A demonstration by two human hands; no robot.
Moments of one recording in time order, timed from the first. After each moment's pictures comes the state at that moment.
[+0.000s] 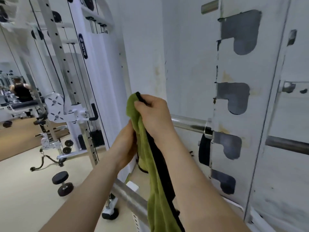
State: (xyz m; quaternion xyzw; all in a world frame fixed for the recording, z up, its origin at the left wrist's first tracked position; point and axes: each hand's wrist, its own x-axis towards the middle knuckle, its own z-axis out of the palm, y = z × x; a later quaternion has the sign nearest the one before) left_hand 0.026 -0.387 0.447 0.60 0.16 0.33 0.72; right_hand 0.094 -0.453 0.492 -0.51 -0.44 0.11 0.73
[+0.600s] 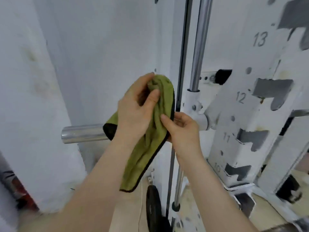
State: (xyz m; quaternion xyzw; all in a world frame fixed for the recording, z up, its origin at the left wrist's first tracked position) left_hand 0.190 -0.308 0.478 0.69 -0.22 0.33 0.61; right_hand 0.174 -0.422 0.433 -0.62 -0.01 -0.15 0.77
